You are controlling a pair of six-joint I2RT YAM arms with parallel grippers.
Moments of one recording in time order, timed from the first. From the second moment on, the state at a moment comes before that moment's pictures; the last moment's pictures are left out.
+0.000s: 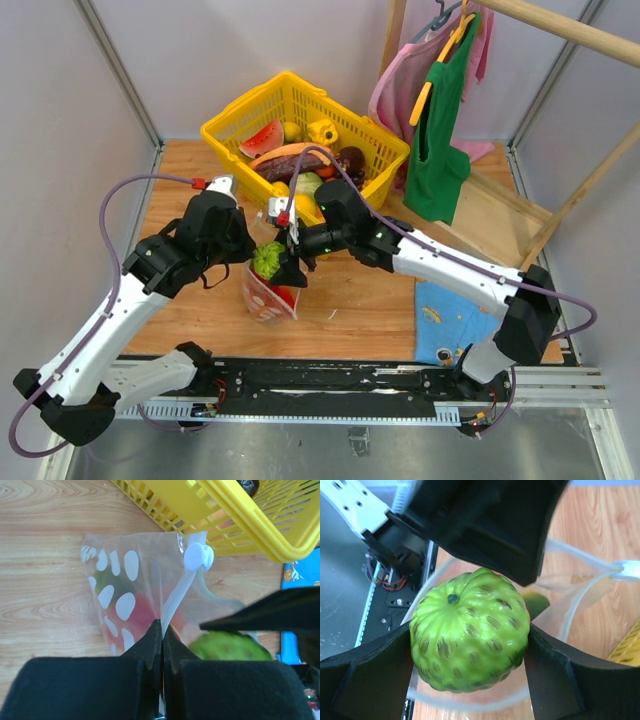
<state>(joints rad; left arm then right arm) -0.63 0.98 1.22 -0.94 -0.27 -0.58 0.97 1.54 1.36 -0.21 -0.65 -0.22</state>
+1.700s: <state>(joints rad) -0.63 0.93 1.13 -0.95 -0.11 -0.73 1.02 1.57 1.31 -0.24 -0.27 -0.14</state>
